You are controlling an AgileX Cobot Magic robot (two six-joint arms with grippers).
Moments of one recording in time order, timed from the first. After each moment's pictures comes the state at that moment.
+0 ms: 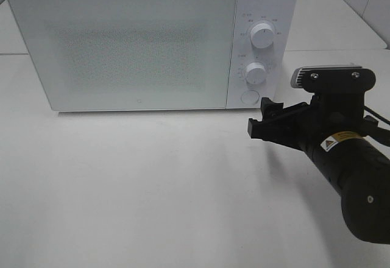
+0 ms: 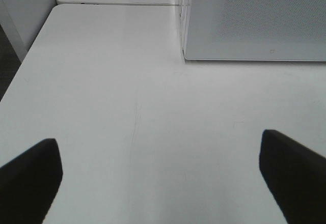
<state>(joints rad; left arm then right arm) 0.09 0.00 -0.50 -0.10 1.04 0.07 0.74 1.74 -0.36 0.76 -1.15 -0.19</state>
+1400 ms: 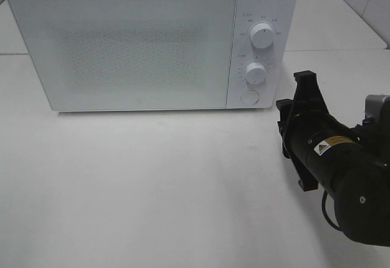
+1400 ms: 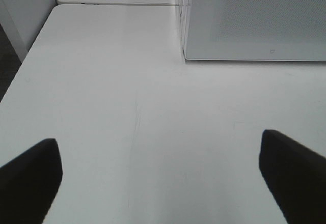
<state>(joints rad) 0.09 0.00 -0.50 -0.10 1.04 0.07 0.78 1.75 -0.38 0.83 -1.10 1.20</state>
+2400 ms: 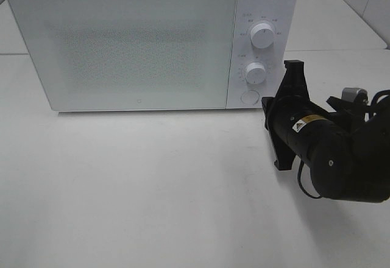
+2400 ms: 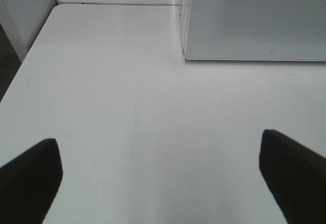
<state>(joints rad) 0.09 0.00 -0.50 -0.10 1.04 0.07 0.62 1.89 -0.54 0.62 -1.01 1.40</state>
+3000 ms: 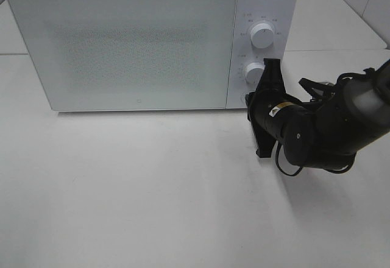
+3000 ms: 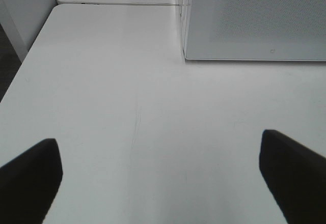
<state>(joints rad) 0.09 0.00 -0.50 -0.10 1.04 0.07 0.54 2.04 -0.74 0.53 -0.89 1.44</state>
